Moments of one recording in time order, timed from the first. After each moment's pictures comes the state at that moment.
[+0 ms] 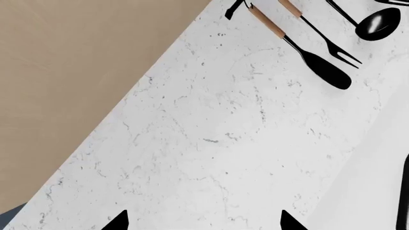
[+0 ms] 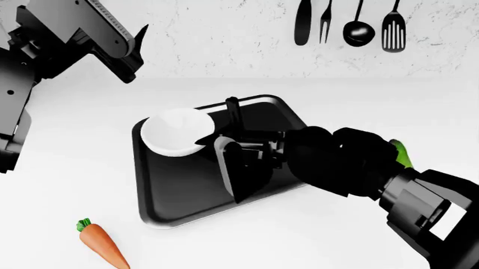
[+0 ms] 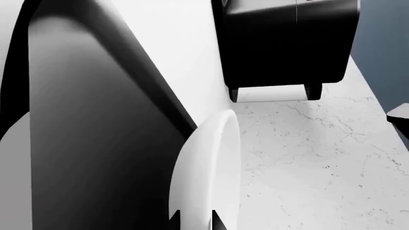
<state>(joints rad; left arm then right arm) -1.22 -0.64 0.50 -0.09 -0.06 -0.40 0.46 1.34 0.35 -1.42 0.65 -0.14 -0.60 -0.23</state>
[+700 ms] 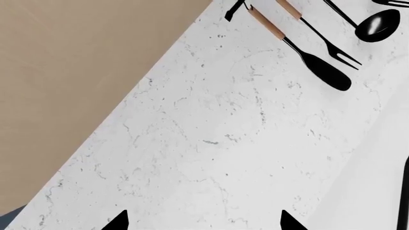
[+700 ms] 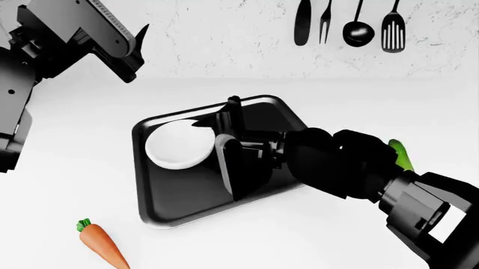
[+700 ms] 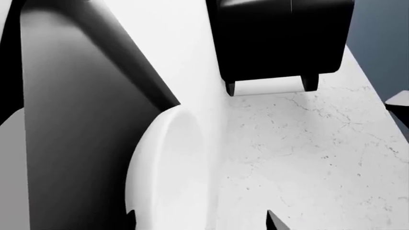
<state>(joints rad) -1.22 -0.64 0.50 -0.10 -0.06 -0.39 0.46 1.32 0.35 -1.41 0.63 -0.12 -0.57 -0.22</state>
